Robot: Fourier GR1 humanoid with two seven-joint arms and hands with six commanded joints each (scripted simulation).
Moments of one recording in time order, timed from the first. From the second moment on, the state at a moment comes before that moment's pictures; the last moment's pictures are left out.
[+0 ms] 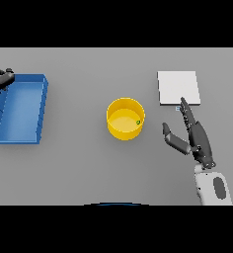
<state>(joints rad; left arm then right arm) -0.71 0.92 -0.70 -1.08 0.37 0.35 0.57 0.02 -0.11 0.08 -1.61 0.16 0.03 -0.11</state>
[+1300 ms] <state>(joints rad) -0.71 0.93 -0.74 -1.13 0.37 0.30 0.53 -0.27 -0.31 0.27 -1.54 0.42 0.20 -0.07</state>
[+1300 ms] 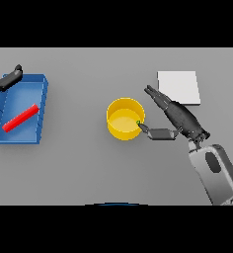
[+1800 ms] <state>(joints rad) -0.68 0.93 -0.72 -1.13 0.39 0.31 0.49 -0.50 -0.40 0.50 -1.43 0.65 0.37 -0.13</state>
